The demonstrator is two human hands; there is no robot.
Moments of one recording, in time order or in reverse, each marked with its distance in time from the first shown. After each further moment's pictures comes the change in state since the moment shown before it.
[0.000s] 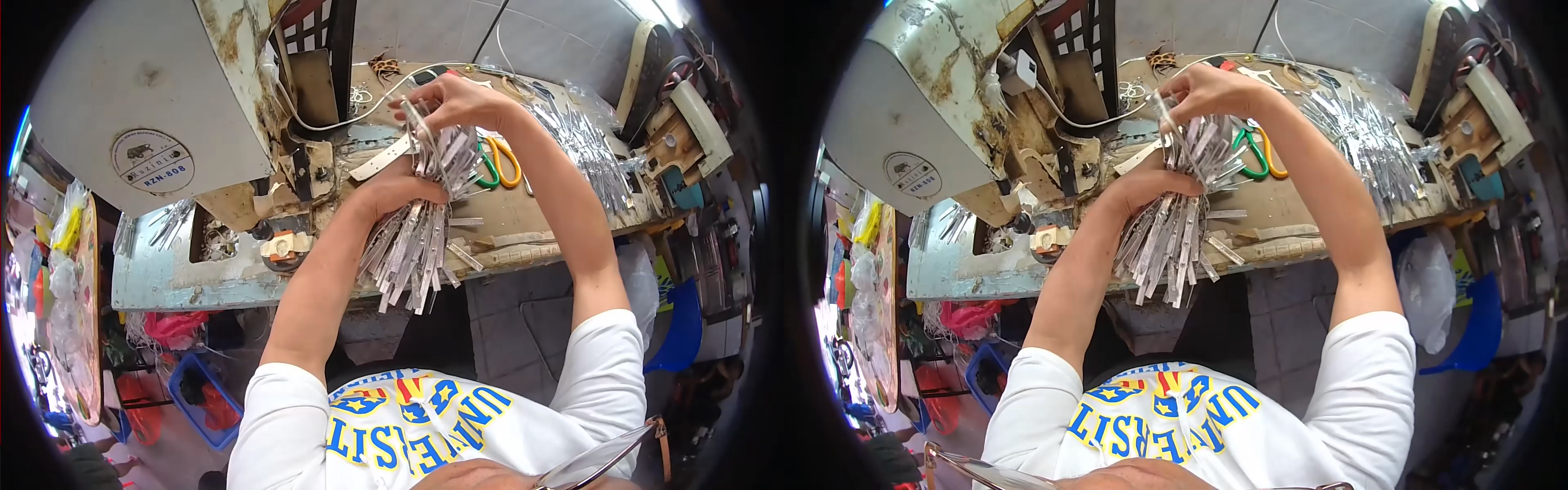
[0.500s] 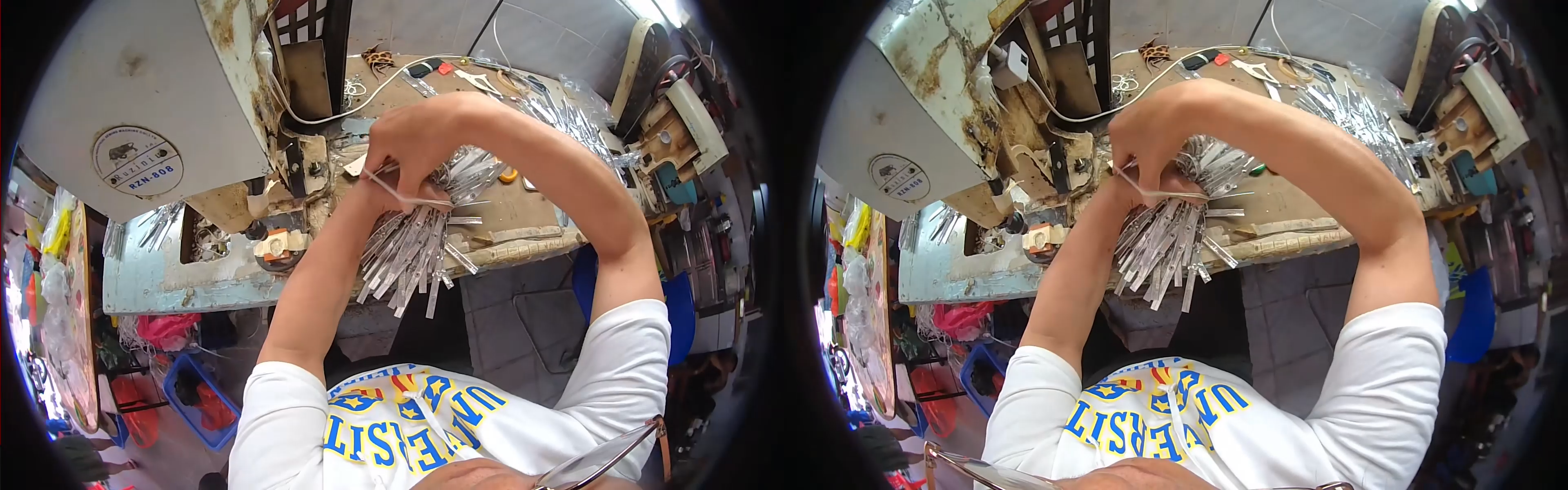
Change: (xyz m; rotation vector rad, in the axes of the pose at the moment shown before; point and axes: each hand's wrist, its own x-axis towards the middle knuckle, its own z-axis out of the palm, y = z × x) left_hand 0.019 -0.024 -0.011 0.707 -0.081 0.054; right_hand 0.004 -0.085 0.039 -0.661 -0.482 -0.169
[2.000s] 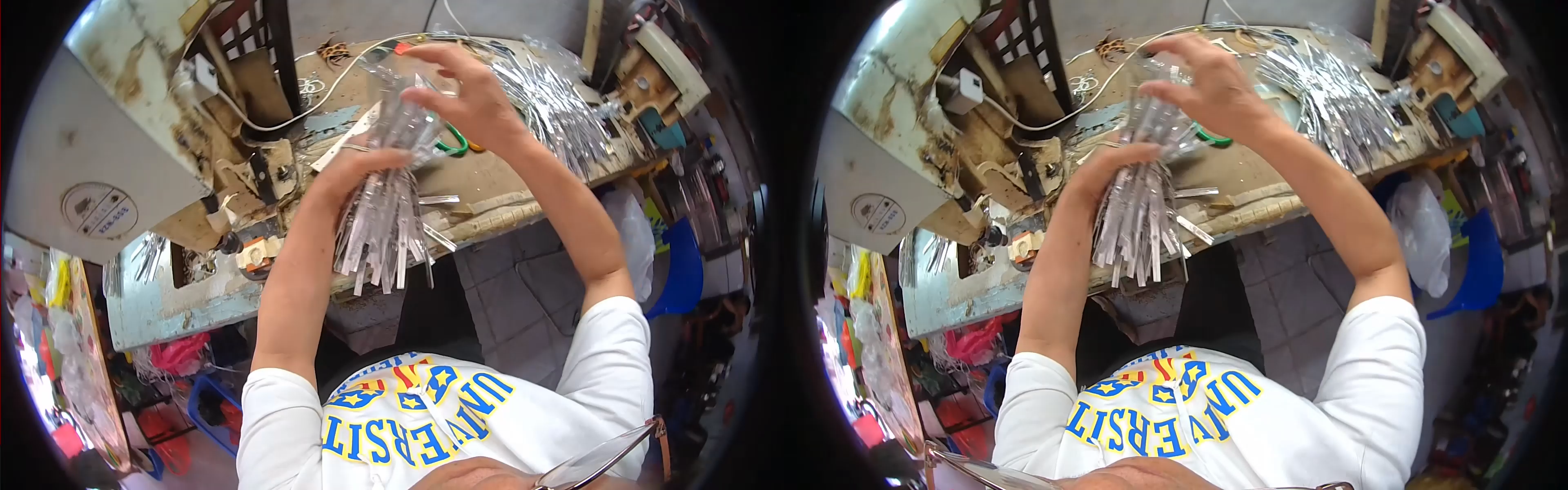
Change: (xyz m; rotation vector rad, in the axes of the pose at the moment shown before) left_hand -0.018 0.021 -0.006 -1.031 -0.039 -0.166; right_hand -0.061 0.042 0.083 0.072 1.539 0.188
